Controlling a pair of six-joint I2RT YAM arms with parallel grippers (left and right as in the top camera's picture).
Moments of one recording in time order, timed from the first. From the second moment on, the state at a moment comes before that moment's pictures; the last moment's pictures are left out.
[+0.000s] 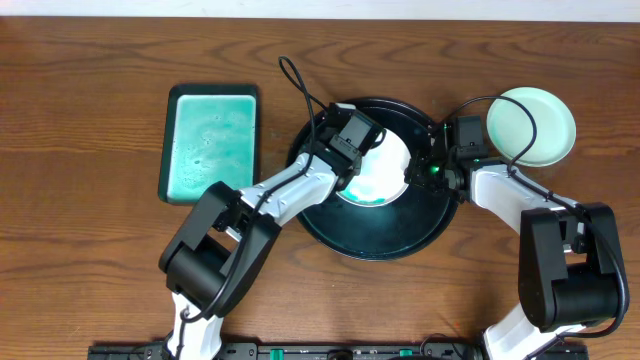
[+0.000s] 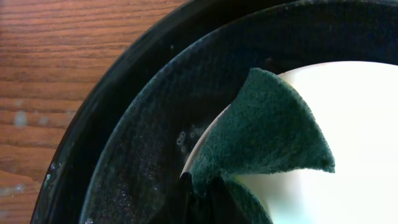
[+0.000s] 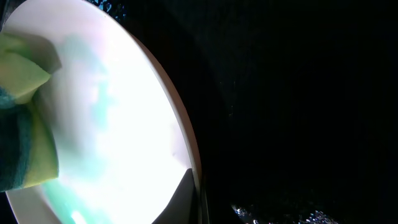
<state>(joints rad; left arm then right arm) -0.67 2.02 1.30 -0.32 -0.37 -0.48 0.13 1.81 0.90 -0.22 -0.34 0.46</state>
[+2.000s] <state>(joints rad) -0.02 1.84 1.25 -0.51 -0.17 -0.54 0.77 1.63 1.24 0.01 1.17 -1.12</state>
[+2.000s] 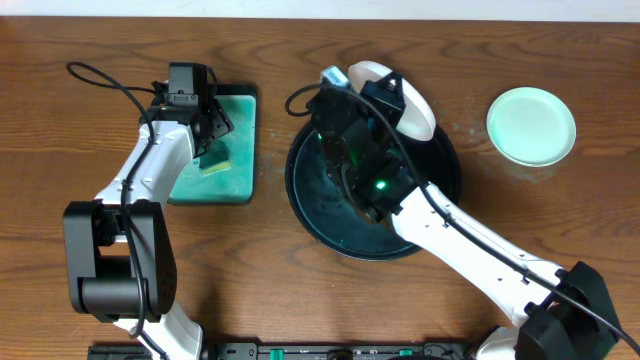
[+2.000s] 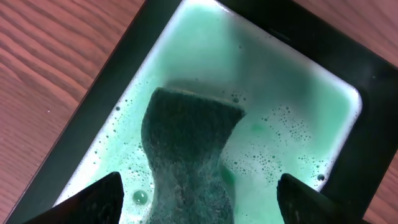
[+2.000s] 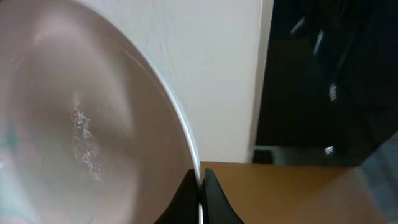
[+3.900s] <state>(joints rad) -0.02 1.84 1.25 -0.51 -0.17 -0.54 -0.46 1.77 1.25 -0.35 -0.15 0.31</state>
